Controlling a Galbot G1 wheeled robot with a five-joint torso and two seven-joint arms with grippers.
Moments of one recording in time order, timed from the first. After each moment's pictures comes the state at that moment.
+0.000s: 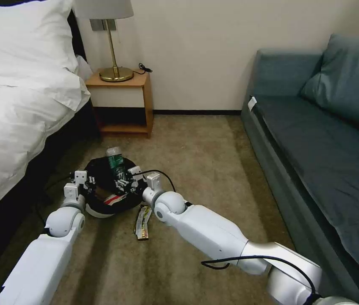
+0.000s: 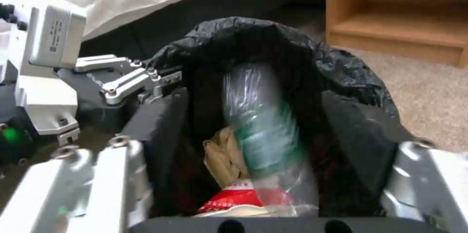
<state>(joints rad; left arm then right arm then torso) 0.96 -1.06 -0.41 -1.44 -0.36 0.18 -0.14 -0.42 1.49 -0.56 1.17 0.82 -0.06 0.05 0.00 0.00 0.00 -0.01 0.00</state>
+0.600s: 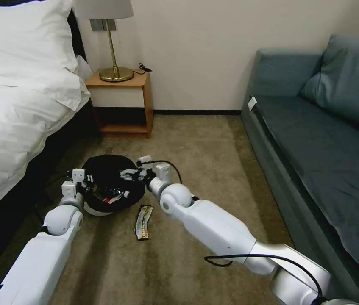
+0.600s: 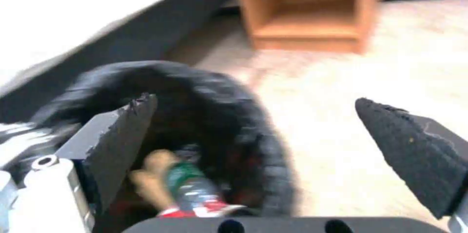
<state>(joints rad) 0.95 -1.05 -0.42 -1.43 -0.36 0.18 -0.14 -0.45 1.46 -0.41 1.24 0.88 -0.16 0.27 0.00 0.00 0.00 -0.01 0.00</state>
